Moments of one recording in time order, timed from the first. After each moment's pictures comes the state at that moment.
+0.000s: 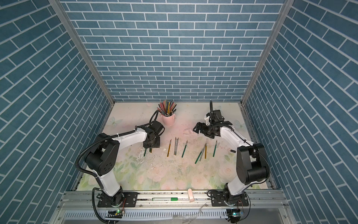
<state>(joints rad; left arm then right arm) -0.54 1.81 1.14 -0.70 -0.18 -0.61 0.27 1.59 1.10 -0.51 -0.45 0.44</state>
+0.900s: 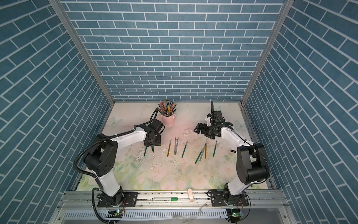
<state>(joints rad) -0.54 1.79 1.16 -0.69 -0.16 -0.60 0.25 1.59 1.08 -0.50 -0.47 0.44</state>
